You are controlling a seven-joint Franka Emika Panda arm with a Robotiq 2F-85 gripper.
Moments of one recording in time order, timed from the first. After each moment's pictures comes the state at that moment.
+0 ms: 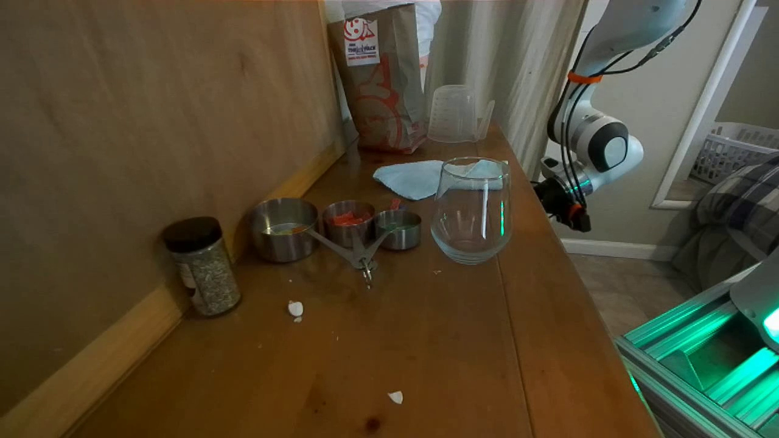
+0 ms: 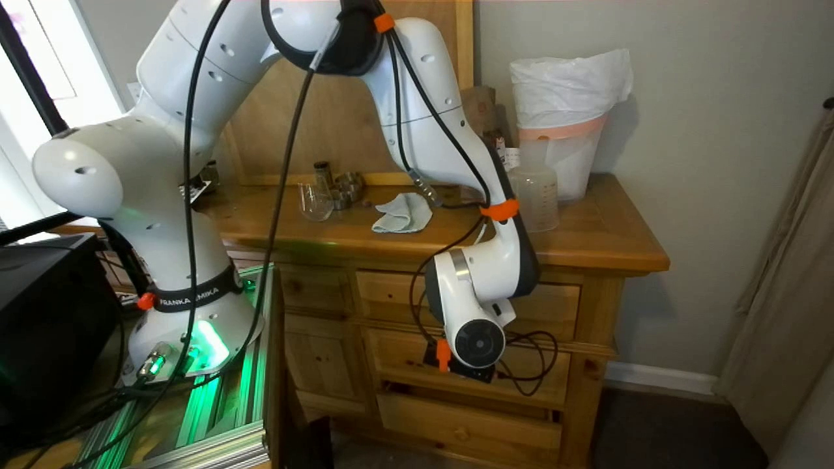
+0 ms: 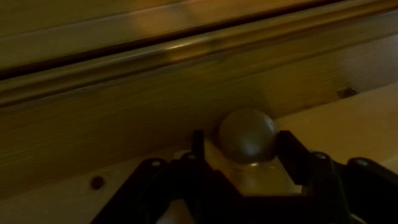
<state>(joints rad) -0.29 0.91 -0.08 -2.08 1.45 2.05 -2.59</state>
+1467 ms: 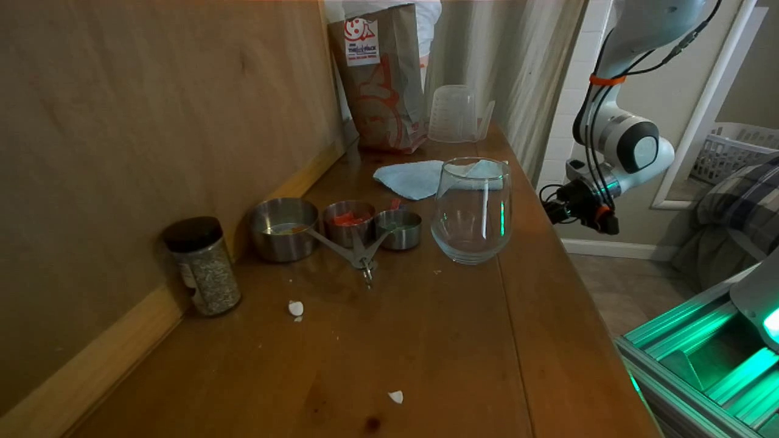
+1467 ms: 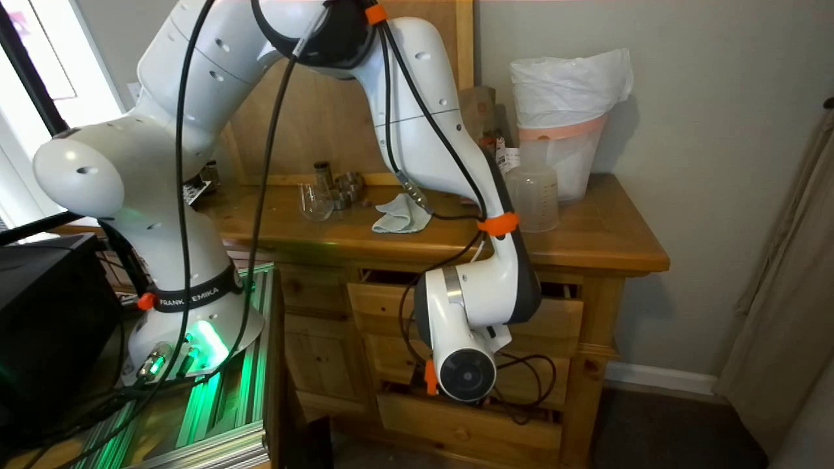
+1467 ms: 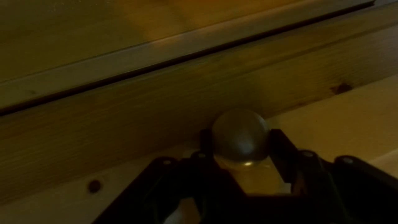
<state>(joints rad) -0.28 0.90 -0.21 -2.12 1.44 1.94 -2.61</state>
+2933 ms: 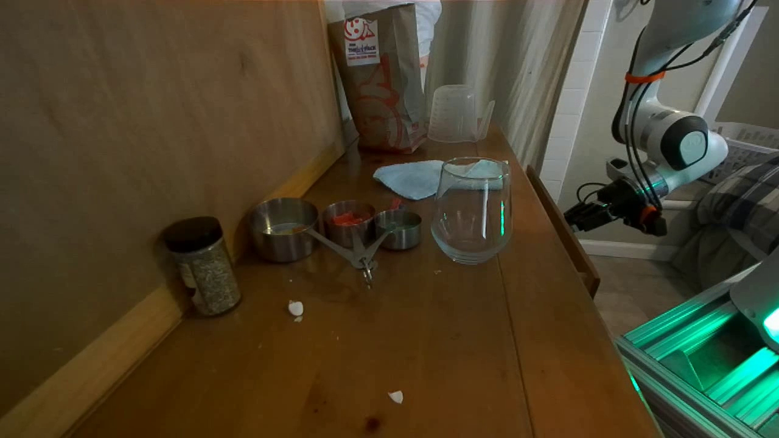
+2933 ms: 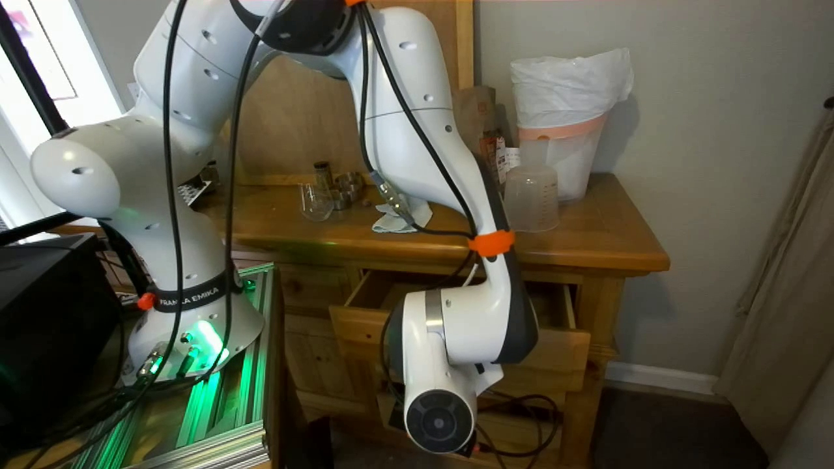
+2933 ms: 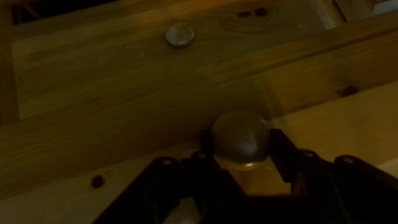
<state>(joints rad) -0.31 0.89 -0.35 -2.18 1.40 1.91 -2.69</state>
